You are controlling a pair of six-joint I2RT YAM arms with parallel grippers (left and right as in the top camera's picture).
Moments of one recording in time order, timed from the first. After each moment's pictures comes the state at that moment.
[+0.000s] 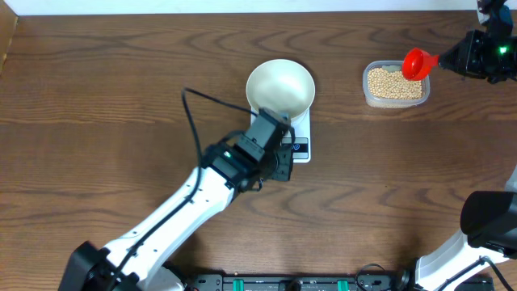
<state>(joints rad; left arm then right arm) -0.69 1.45 1.01 -0.60 0.11 -0.50 -0.30 1.88 2.15 -1.46 -0.55 -0.09</state>
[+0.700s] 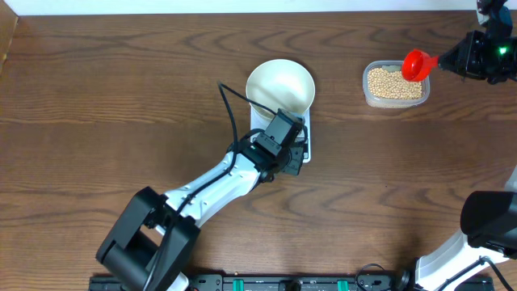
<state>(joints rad) -0.69 1.71 0.99 -0.30 0.07 -0.38 -0.30 1.88 2.15 -1.47 -0.55 -0.09</state>
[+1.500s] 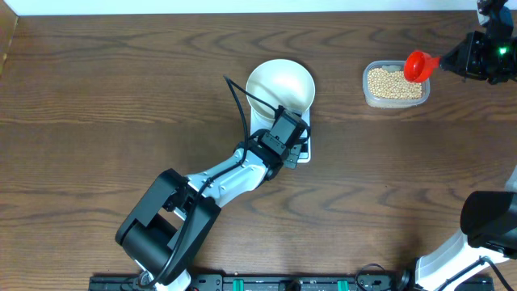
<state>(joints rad) -0.69 1.83 0.99 -0.17 -0.14 -0.33 -0.30 1.88 2.15 -1.47 -0.53 -0.09</state>
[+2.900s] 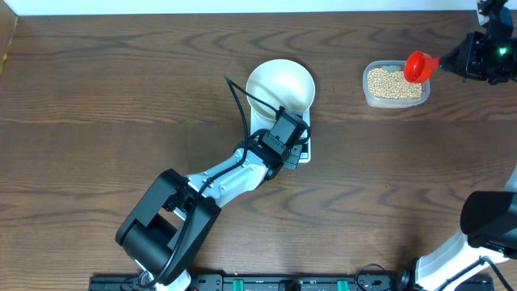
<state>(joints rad) -0.69 1.83 0.99 -0.19 -0.11 -0.32 -0.30 1.88 2.15 -1.47 -0.52 -0.09</state>
